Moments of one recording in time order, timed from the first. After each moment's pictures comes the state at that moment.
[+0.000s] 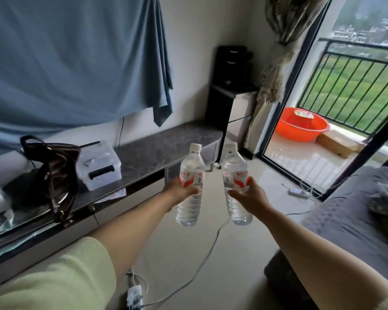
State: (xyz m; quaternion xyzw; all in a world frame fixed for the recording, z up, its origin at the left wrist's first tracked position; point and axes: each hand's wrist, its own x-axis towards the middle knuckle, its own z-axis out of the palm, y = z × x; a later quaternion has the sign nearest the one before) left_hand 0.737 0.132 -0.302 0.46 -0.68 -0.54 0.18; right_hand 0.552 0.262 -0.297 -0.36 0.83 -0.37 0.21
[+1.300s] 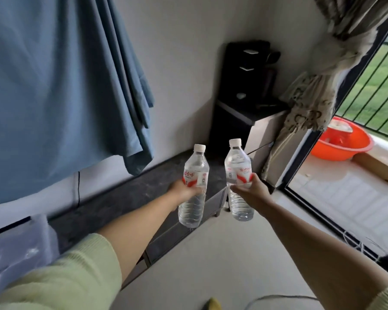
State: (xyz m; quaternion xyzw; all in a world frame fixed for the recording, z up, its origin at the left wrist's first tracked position) left_hand 0.378 -0.361 -0.343 0.50 -0.66 -0.55 0.10; right_hand 0.196 -0.234 -0.323 -0.32 0.83 -0.39 0.25
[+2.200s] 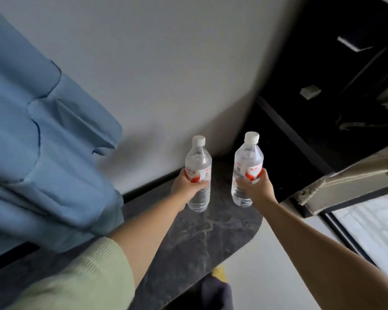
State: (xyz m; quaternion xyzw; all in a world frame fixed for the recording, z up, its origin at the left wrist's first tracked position) left_hand 0.159 -0.751 -0.468 0.58 -0.52 -0.60 0.18; right_hand -0.026 -0.660 -0.438 -0.25 0.81 -0.40 0.34
